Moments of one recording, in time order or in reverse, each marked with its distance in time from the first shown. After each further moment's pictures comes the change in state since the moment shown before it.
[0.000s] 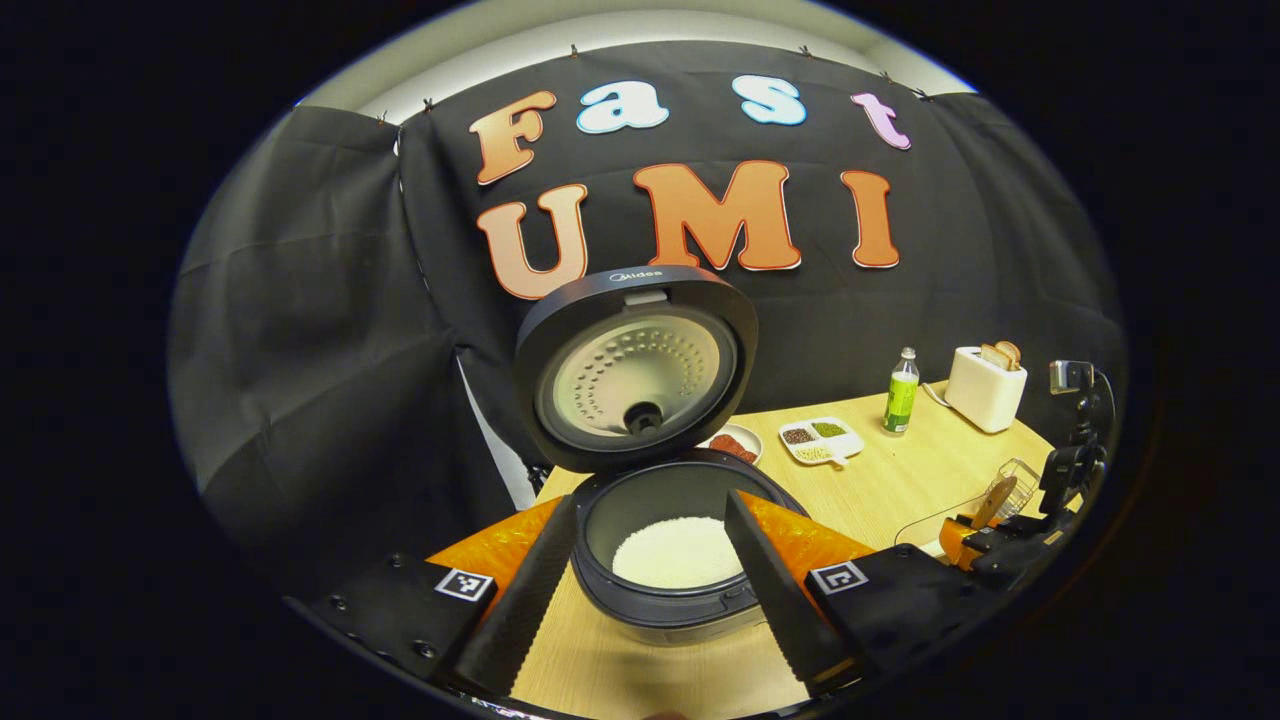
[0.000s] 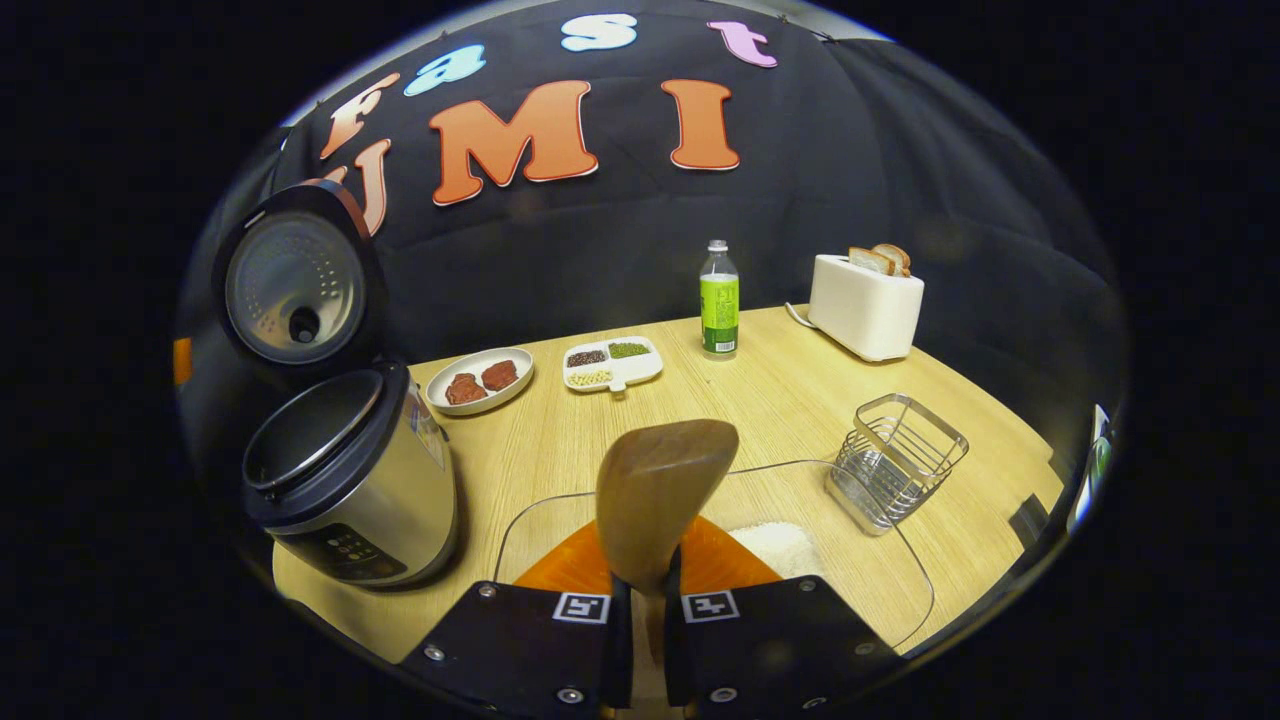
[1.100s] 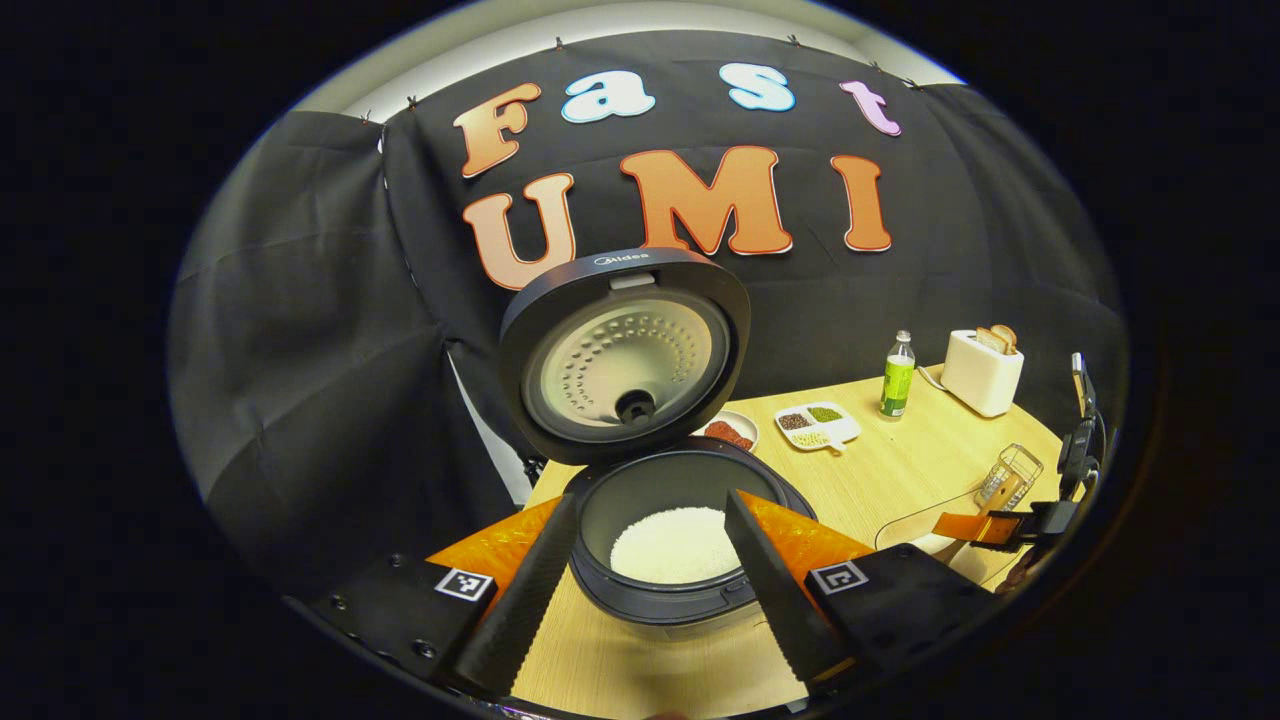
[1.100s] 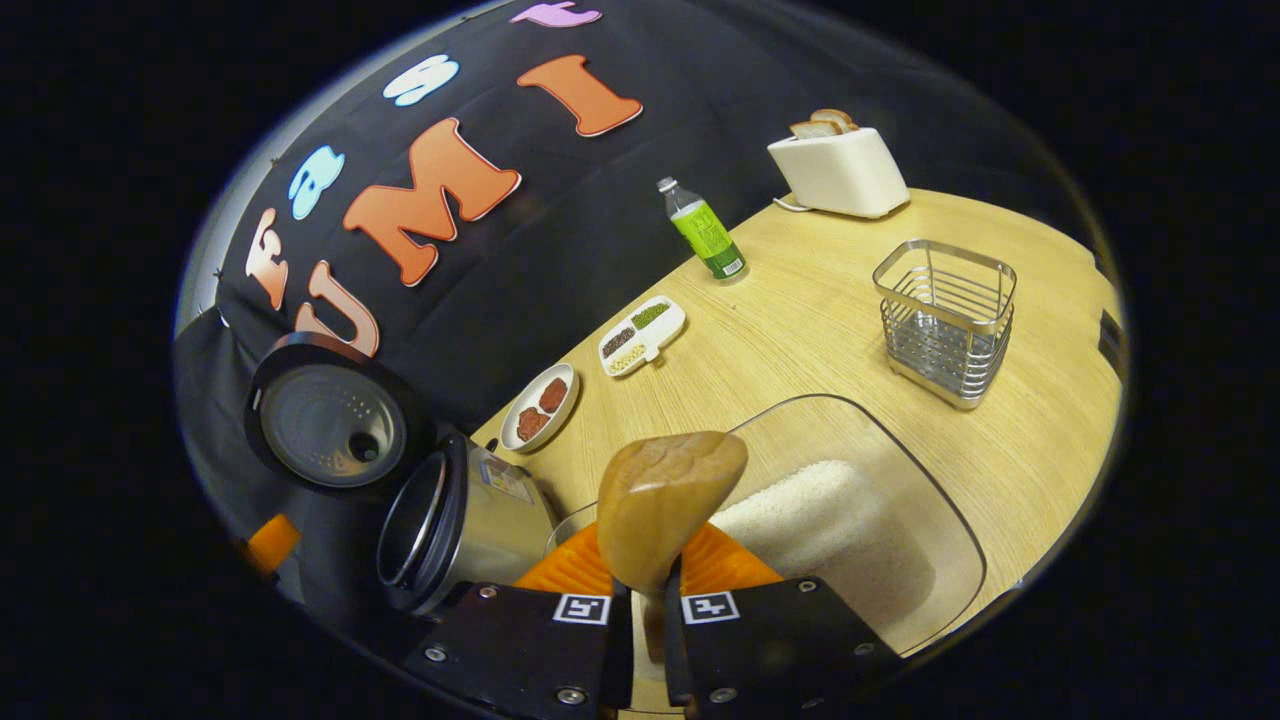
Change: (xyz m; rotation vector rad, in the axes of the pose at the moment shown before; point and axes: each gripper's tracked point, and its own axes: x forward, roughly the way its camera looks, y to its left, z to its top) left arm 0.005 -0.008 -0.005 0.030 0.033 -0.024; right arm -0.007 0.026 -0.012 0.493 0.153 0.213
